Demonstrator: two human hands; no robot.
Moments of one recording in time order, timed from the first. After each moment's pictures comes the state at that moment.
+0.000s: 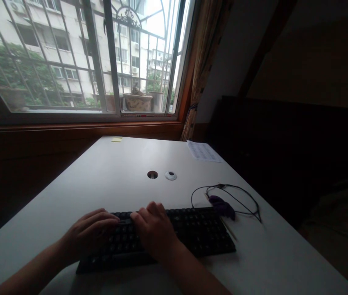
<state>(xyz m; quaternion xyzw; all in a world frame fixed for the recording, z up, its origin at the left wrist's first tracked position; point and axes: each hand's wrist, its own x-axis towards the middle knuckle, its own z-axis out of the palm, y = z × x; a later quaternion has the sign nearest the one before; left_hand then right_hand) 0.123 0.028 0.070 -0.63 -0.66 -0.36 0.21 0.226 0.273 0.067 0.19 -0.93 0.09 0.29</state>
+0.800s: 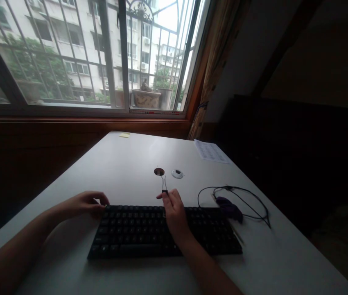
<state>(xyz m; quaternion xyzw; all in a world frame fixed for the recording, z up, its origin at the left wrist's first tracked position) 0.054 -0.027 0.065 -0.24 -0.74 -0.53 -0.34 0.210 0.299 0.064 -0.06 -0.82 0.49 0.28</state>
